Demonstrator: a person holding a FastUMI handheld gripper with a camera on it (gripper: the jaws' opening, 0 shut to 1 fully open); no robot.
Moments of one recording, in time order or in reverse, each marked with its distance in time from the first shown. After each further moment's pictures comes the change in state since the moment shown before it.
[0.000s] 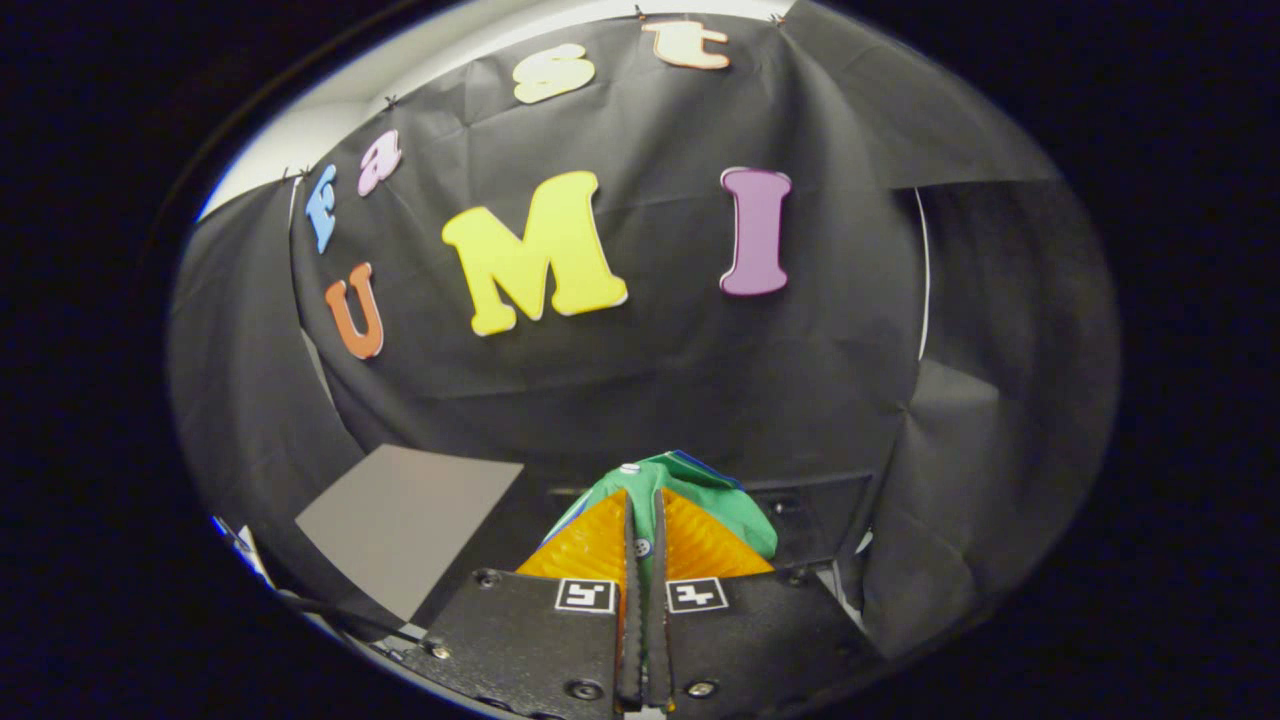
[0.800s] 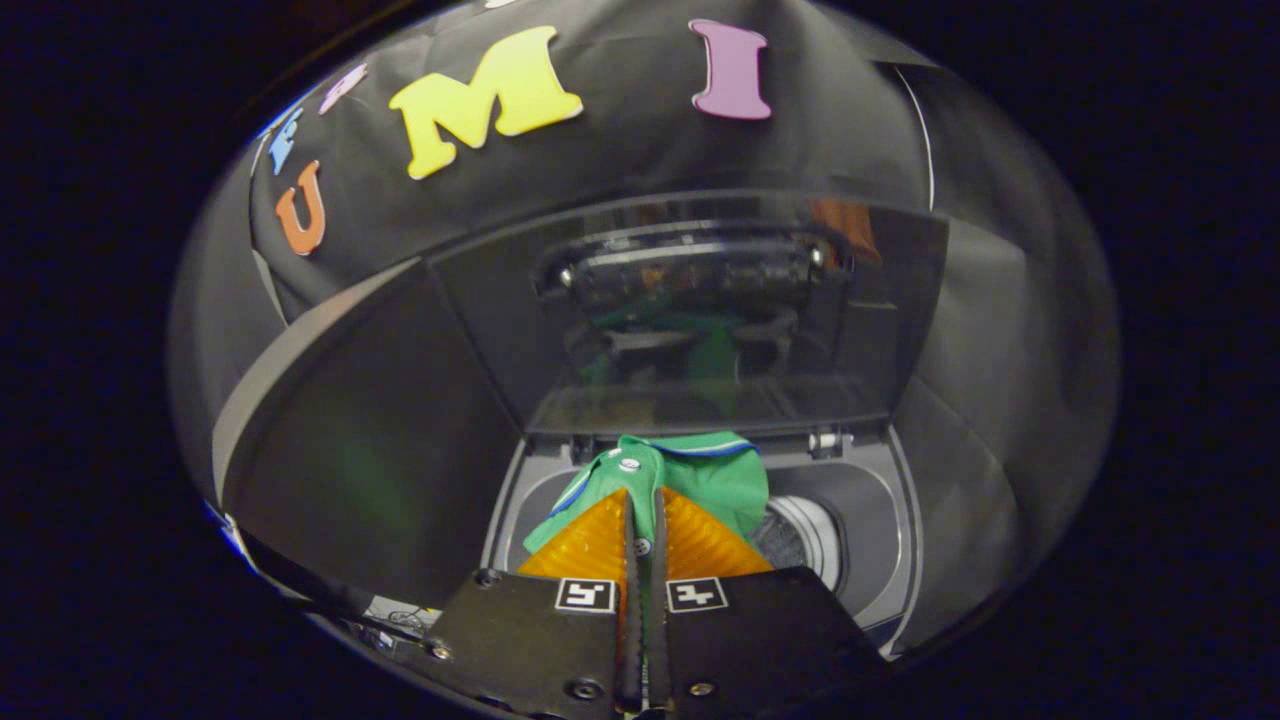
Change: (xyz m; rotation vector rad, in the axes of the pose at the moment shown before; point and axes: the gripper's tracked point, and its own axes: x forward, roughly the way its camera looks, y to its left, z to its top) arm 0.102 -0.049 -0.202 0.038 0.319 -0.111
